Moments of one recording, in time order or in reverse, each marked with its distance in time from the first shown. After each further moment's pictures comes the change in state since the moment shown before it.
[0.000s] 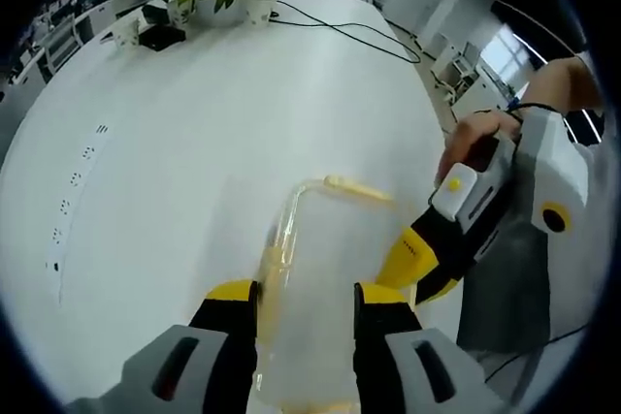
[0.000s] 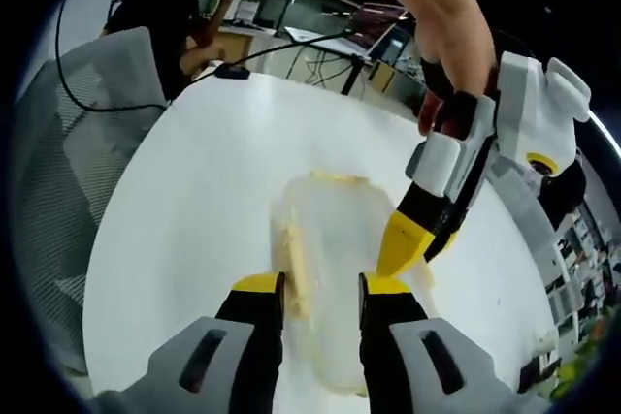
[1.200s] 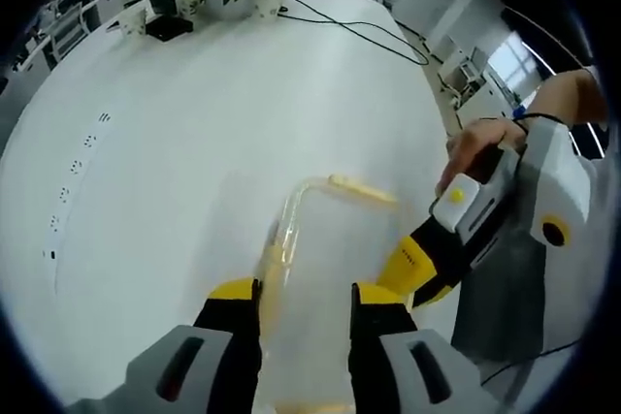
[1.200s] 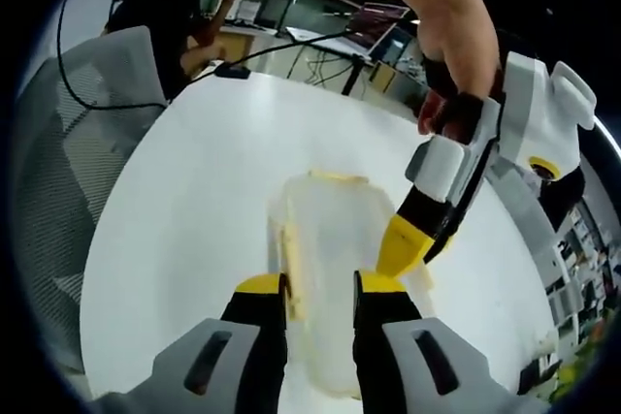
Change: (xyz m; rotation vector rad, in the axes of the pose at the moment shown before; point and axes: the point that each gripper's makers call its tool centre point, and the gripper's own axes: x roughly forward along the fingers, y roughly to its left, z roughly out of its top) left arm 0.004 0.004 0.001 -0.048 0.018 0.001; right arm 0.001 -0.002 -0.003 -0.019 0.020 -0.001
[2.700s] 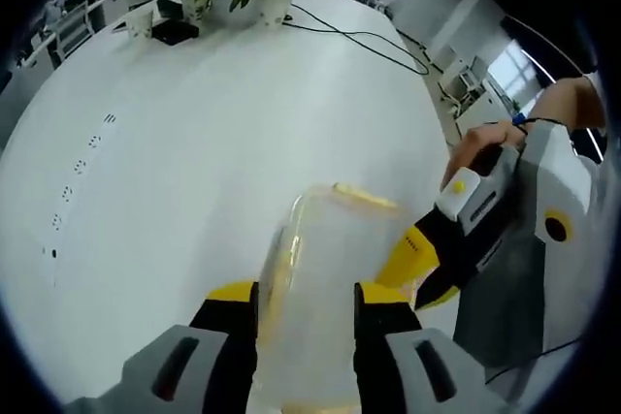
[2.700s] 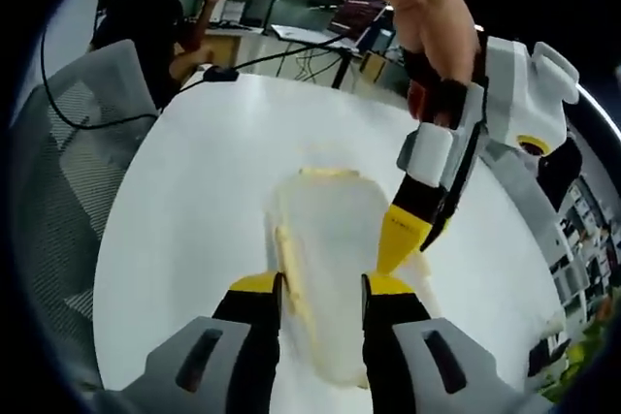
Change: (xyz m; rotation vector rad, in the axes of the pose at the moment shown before) left arm -0.008 0.004 -0.003 -0.011 -0.042 0.001; right arm -0.005 -0.003 -0.002 0.112 0.018 -0.016
